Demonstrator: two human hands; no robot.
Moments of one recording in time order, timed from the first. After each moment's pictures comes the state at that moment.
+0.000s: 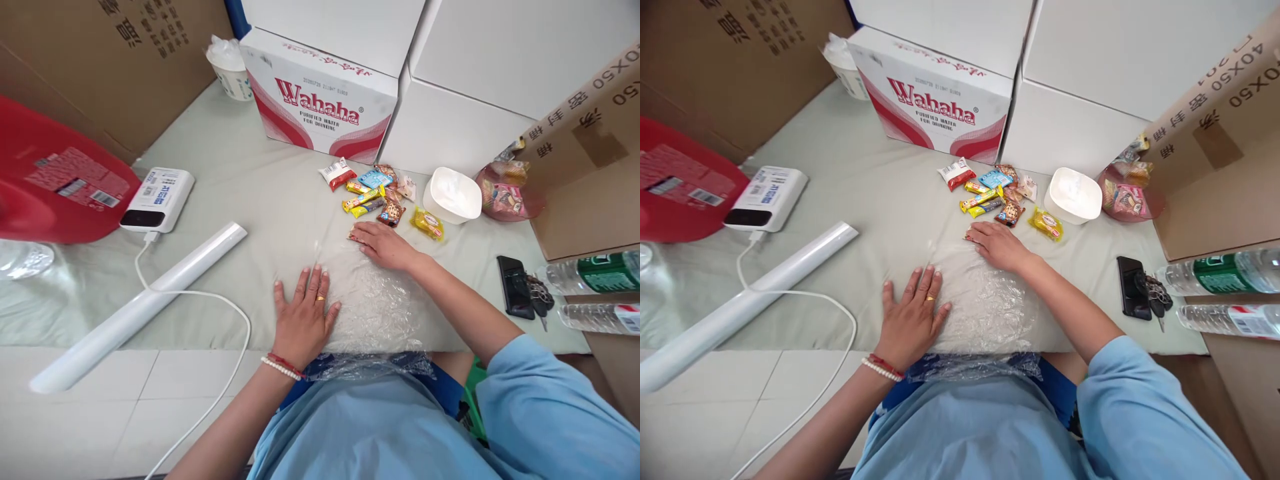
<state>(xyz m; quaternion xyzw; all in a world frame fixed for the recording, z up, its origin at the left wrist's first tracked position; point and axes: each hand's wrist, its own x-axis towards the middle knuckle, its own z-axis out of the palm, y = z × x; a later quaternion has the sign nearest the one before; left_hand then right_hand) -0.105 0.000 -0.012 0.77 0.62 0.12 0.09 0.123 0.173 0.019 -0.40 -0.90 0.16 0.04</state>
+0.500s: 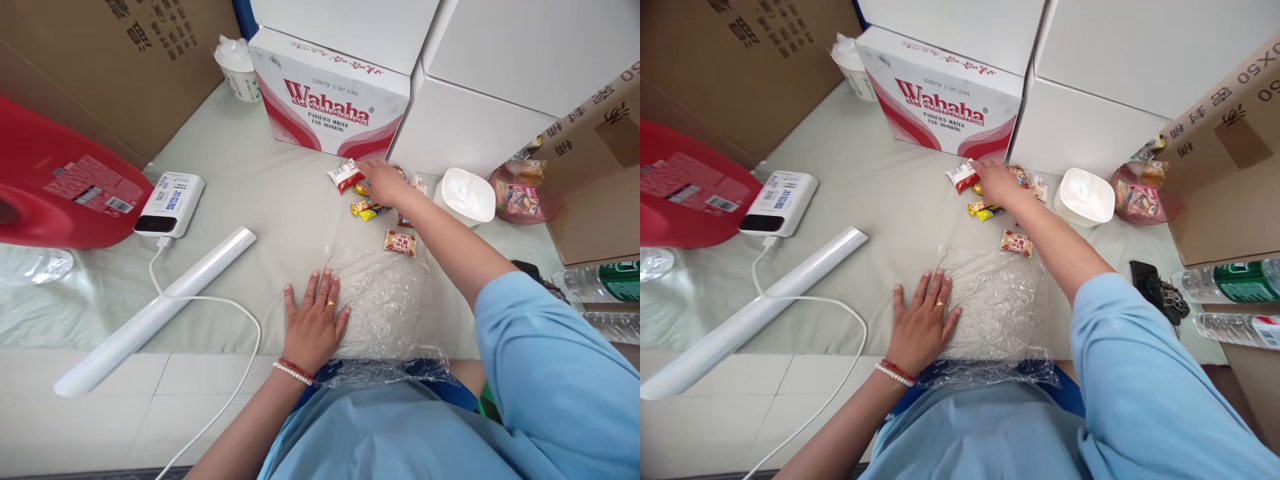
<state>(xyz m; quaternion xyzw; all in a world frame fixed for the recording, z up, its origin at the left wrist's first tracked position) -0.107 0.001 -0.012 0.77 0.62 0.11 0.10 0.079 0.319 0.048 -0.48 -0.87 0.07 0.05</state>
